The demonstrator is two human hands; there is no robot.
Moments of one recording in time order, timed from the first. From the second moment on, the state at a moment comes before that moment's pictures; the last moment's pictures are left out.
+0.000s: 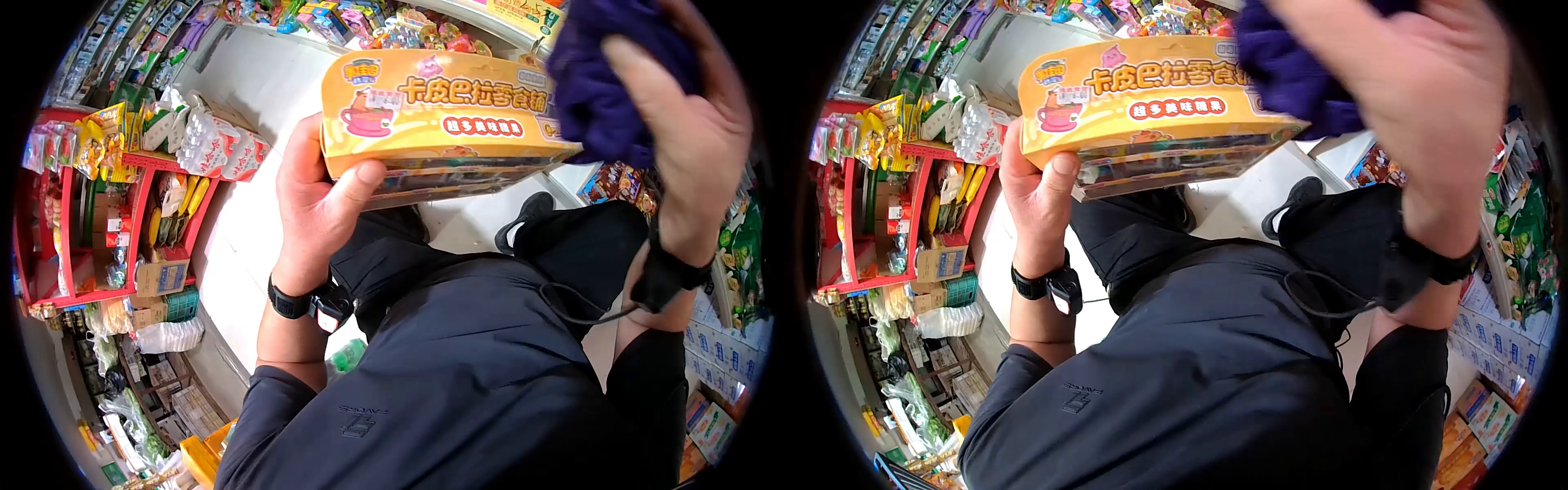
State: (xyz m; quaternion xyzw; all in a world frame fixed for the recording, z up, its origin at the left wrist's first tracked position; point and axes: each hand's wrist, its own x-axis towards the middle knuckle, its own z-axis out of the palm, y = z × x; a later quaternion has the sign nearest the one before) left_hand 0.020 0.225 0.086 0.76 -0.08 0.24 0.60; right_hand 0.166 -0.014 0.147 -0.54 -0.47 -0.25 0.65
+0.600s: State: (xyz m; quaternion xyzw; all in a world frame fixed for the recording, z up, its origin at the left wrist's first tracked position) left_hand 0.009 0.200 0.086 0.77 -0.08 0.22 0.59; right_hand 0.148 0.040 0.129 -0.63 -0.62 -0.34 0.33
